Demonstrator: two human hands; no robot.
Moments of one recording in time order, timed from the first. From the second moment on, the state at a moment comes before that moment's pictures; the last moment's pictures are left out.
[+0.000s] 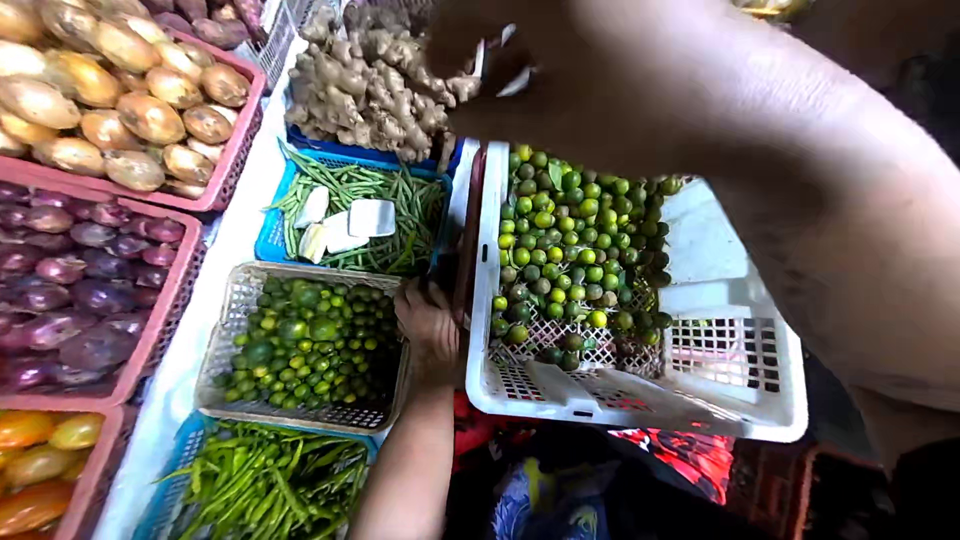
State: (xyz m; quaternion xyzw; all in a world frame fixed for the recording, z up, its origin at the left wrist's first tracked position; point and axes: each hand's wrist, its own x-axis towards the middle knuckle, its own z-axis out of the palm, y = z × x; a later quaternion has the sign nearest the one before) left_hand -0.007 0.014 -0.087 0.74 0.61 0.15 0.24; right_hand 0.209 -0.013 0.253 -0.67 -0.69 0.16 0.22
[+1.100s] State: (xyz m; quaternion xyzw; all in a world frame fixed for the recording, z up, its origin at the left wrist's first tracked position) left_hand -0.002 0.016 -0.093 0.75 0.61 0.18 0.20; right_hand 0.261 -0.074 0.106 -0.70 -0.63 0.27 -0.18
